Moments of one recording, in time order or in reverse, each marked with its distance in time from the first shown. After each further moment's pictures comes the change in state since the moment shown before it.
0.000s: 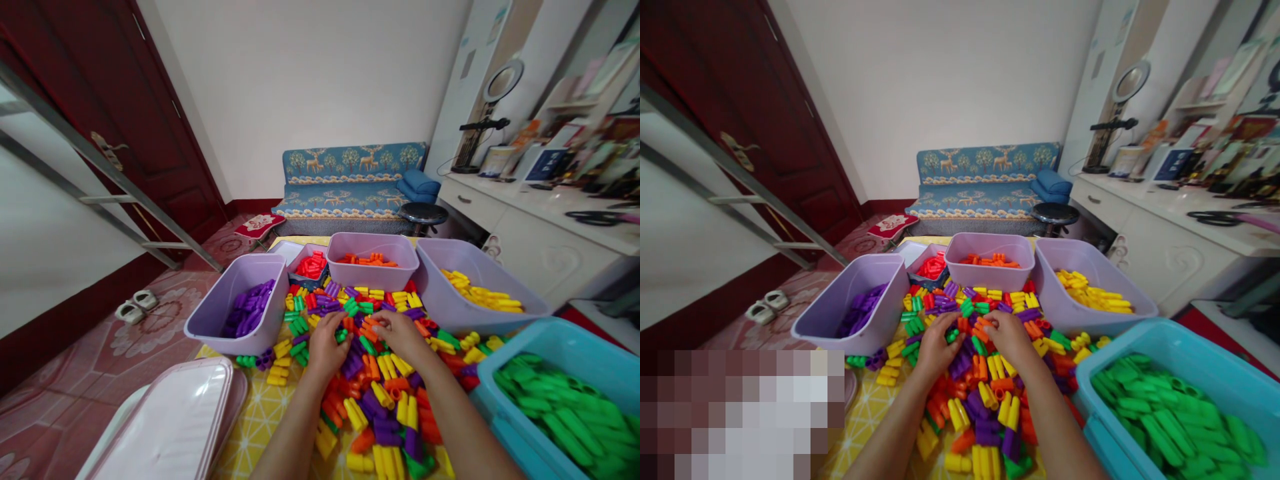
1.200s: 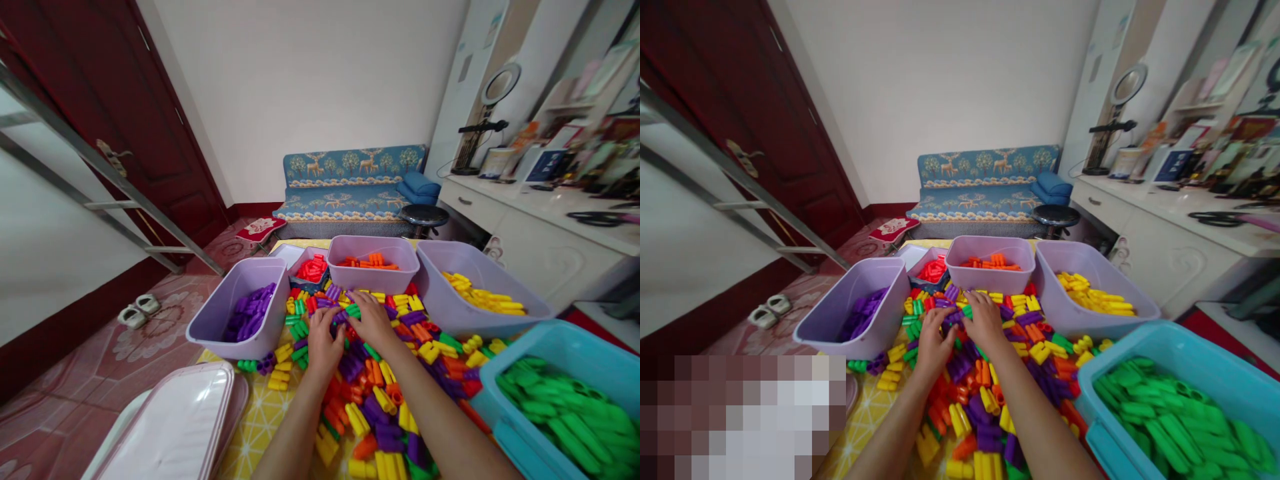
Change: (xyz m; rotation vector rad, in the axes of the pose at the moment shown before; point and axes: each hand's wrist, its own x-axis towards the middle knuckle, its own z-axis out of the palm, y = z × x) left_hand 0.010 -0.001 -0.001 -0.038 0.183 -0.058; right_hand 0.036 -0.025 0.038 -0.442 0.041 -0.233
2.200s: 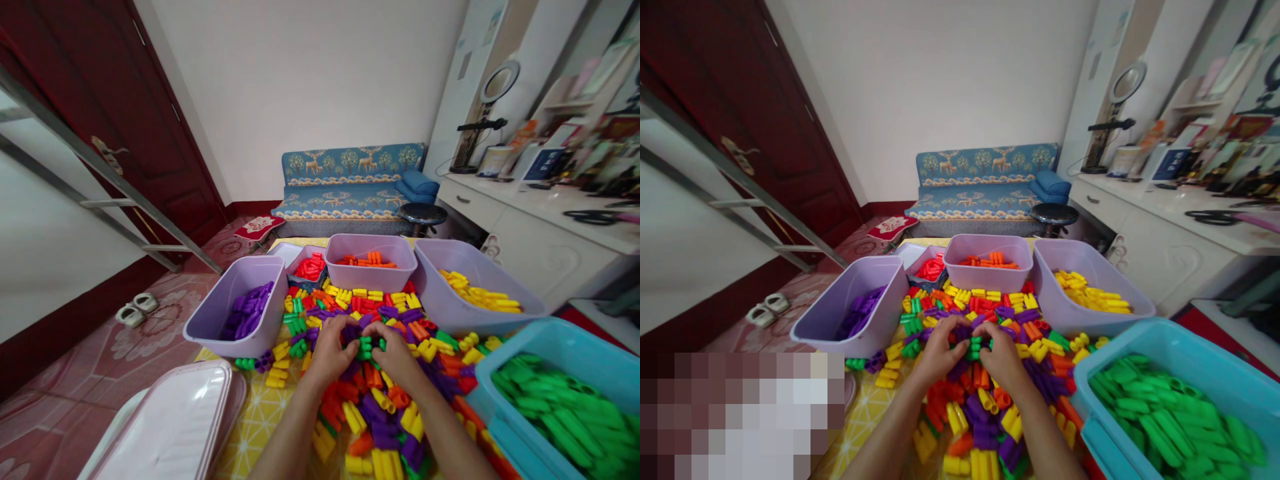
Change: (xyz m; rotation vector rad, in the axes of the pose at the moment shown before) left_hand -0.009 0.024 -0.007 -0.102 -0.303 0.080; right_hand -0.069 0.010 -0.012 0.484 -0.044 0.170
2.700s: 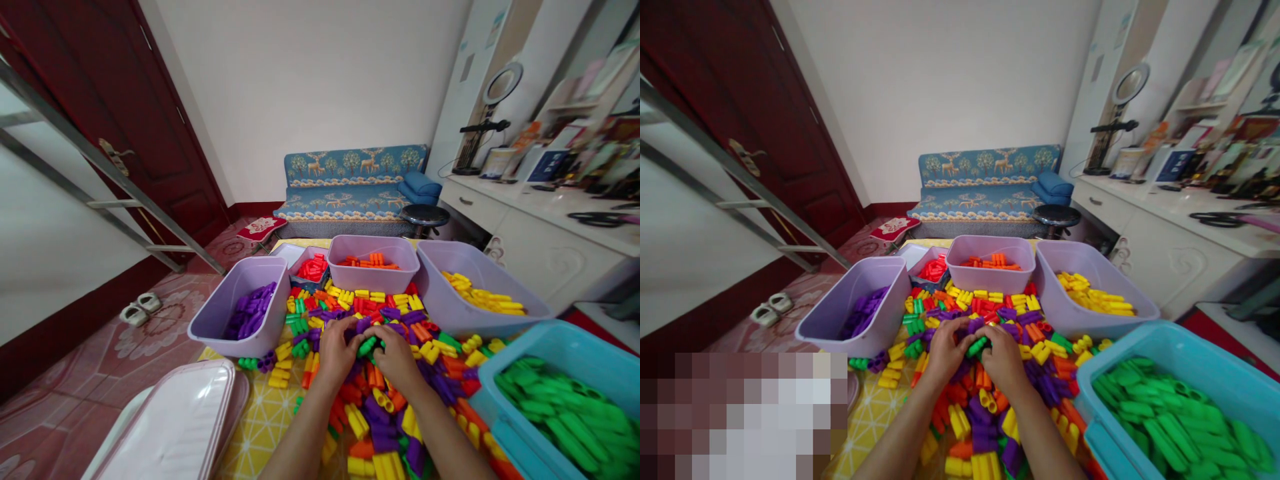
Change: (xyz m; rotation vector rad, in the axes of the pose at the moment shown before) left_hand 0.004 -0.008 0.019 0.061 0.162 -0.129; right_hand 0.000 0.011 0.006 -0.243 0.079 -0.144
